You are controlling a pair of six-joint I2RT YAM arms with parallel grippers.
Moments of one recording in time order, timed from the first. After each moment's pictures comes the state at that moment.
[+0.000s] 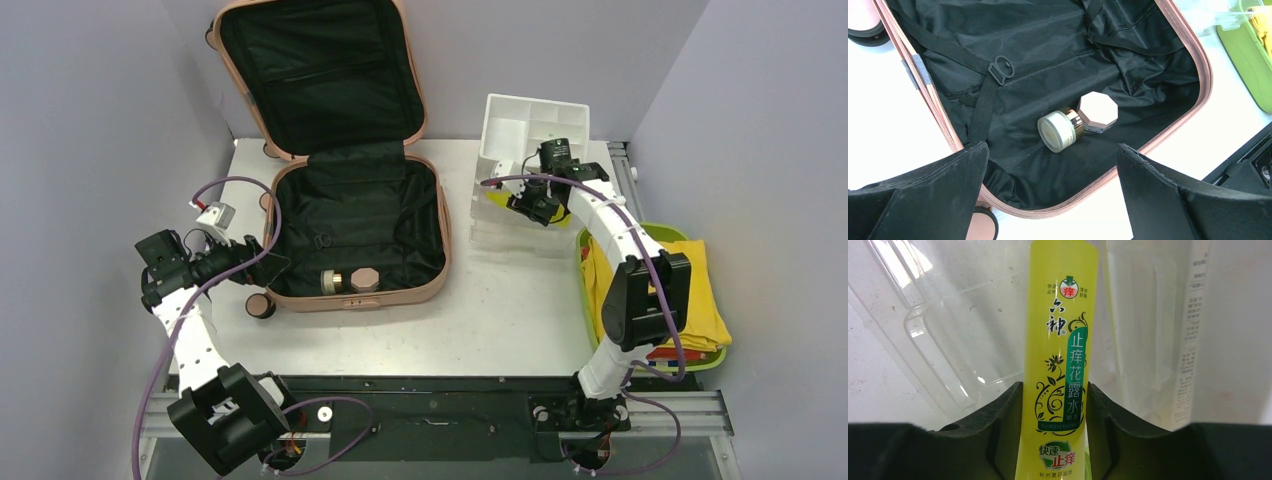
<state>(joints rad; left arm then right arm) 0.61 1.08 0.86 -0.66 1.08 0.41 0.18 1.71 1.48 -0.80 -0.13 -1.01</state>
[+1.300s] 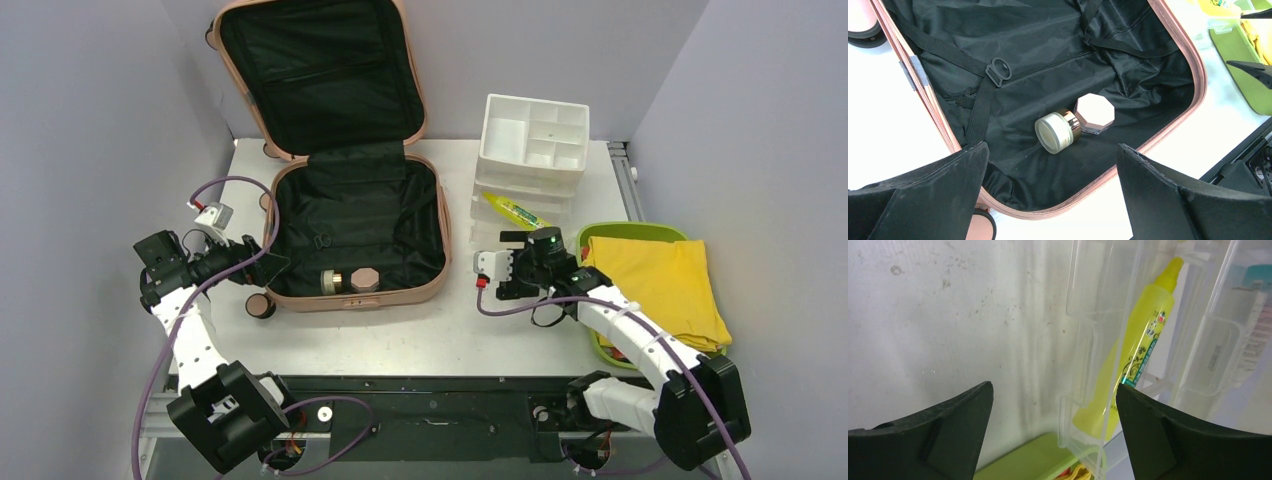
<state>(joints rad) 0.62 1.09 0.86 -0.66 1.10 0.41 0.39 1.12 0.72 -0.40 -0.11 -1.22</state>
